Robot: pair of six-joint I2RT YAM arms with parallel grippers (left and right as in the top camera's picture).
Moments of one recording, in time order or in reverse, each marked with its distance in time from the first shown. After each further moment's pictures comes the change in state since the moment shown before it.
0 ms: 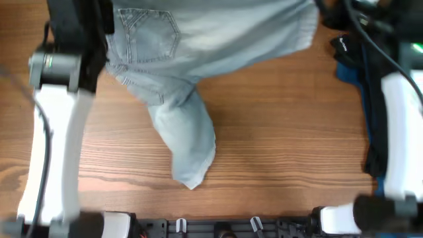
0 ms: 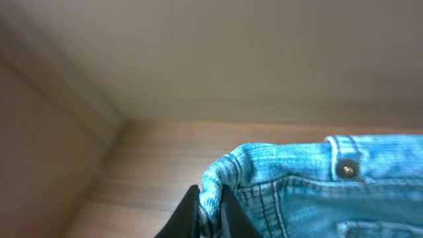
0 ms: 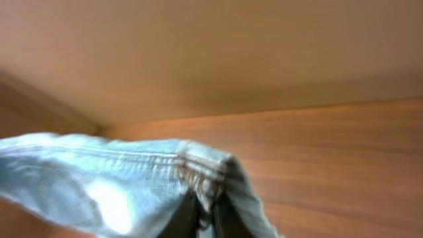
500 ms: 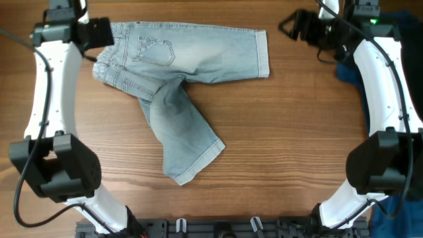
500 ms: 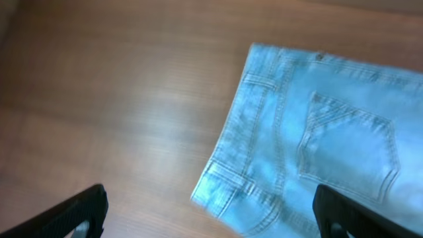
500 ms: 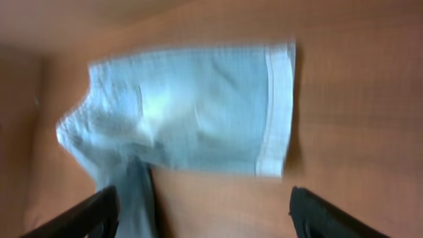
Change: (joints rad) left arm 0.223 0.296 -0.007 -0.155 0.232 -0.111; right arm -0.005 0.227 -0.005 -0.294 -0.015 -0.126
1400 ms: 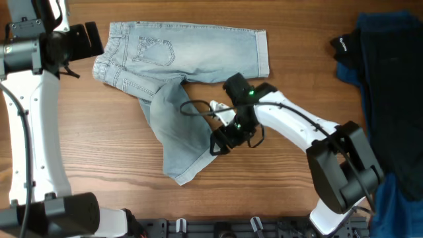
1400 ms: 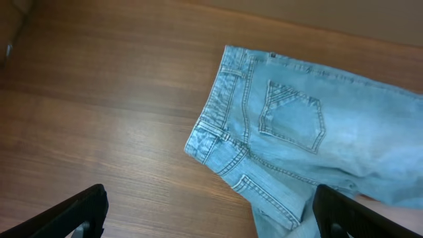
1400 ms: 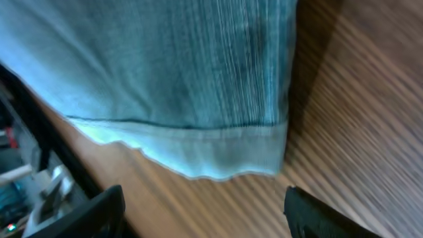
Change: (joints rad) left arm 0.030 -0.266 0.002 -0.188 0.130 -0.014; right arm 0.618 -0.017 -0.612 0.064 0.027 -0.286
